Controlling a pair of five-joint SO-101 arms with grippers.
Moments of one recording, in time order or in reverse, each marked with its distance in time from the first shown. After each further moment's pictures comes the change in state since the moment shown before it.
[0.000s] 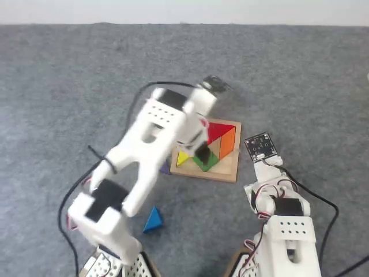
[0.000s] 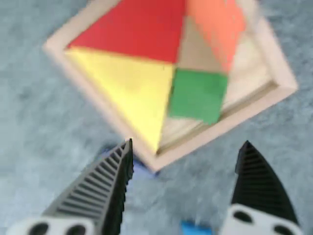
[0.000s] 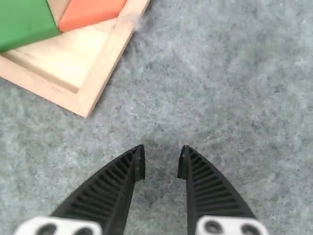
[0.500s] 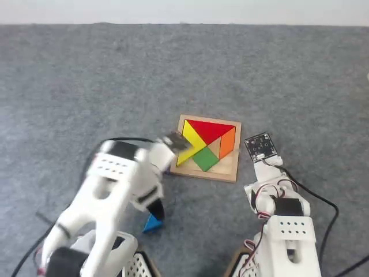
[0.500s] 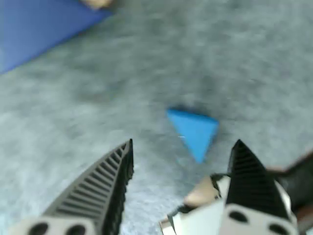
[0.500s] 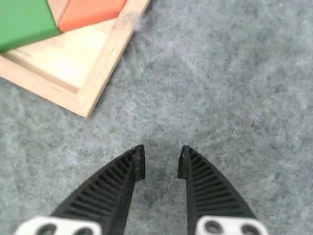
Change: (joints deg) left arm -11.8 -36.9 47.2 -1.0 -18.0; right arm 0.0 0.0 0.0 0.0 0.0
